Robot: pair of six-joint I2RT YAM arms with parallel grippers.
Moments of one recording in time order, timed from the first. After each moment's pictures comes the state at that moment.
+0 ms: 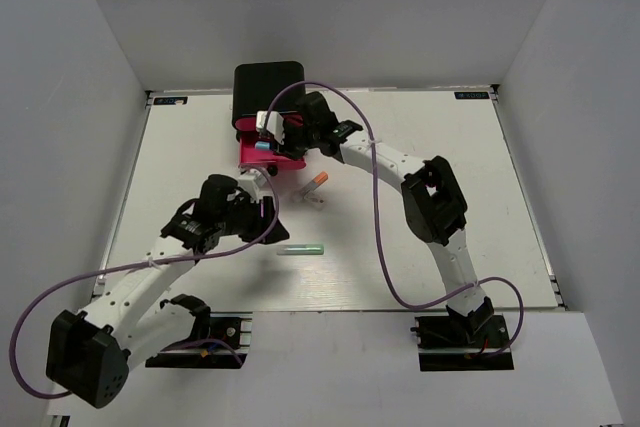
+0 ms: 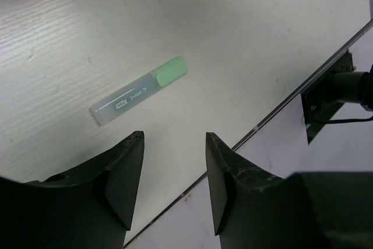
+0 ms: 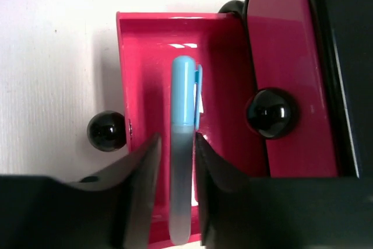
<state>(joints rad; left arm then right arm) -0.44 0.95 0.64 -0.41 0.45 -0.38 0.74 2.22 1.88 -0.24 -0.51 -0.72</state>
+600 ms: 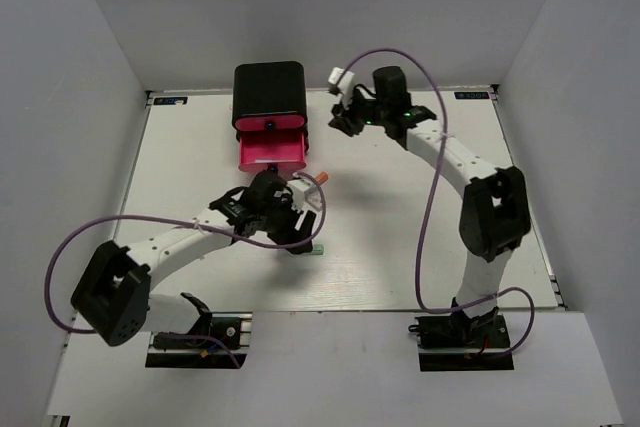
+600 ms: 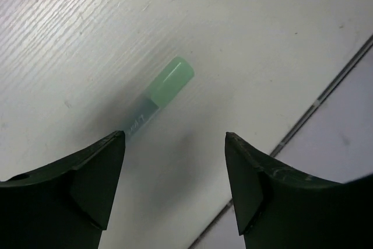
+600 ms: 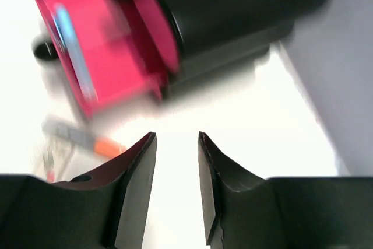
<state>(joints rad) -0.67 1.27 0.76 -0.38 0.34 -0.13 0.52 1.91 1.65 -0.20 -0.55 -0.54</state>
